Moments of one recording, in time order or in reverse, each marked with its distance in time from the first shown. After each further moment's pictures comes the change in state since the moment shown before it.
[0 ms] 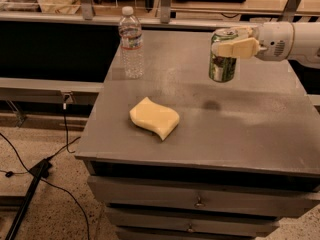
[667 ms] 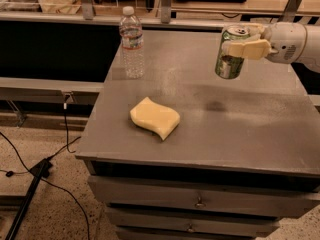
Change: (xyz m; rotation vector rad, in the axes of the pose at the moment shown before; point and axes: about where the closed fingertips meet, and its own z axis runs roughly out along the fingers) arm -0.009 0.002 -0.025 0.004 -0.094 -0.127
